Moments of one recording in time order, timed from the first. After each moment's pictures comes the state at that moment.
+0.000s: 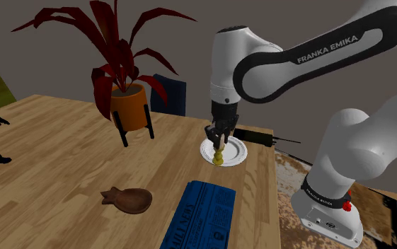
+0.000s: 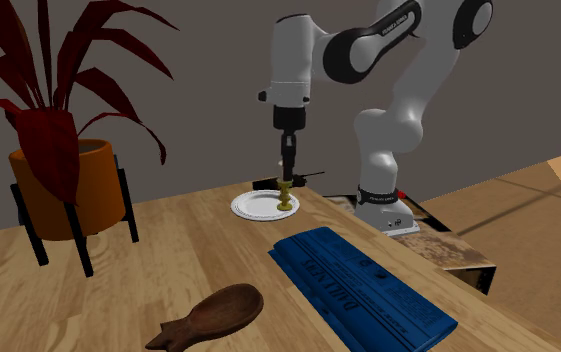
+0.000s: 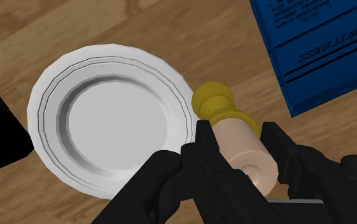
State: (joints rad) arm 0.16 -0.63 0.30 -2.67 0.20 2.08 0.42
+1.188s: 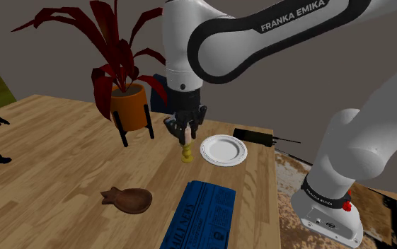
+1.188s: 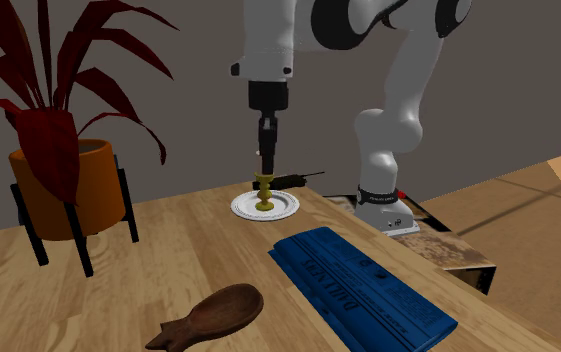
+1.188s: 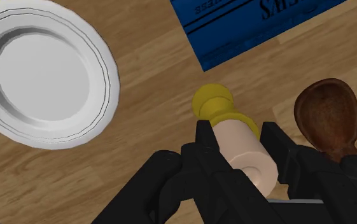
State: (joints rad) arm 0.15 -0.35 0.44 -2.28 0.15 1.99 0.61
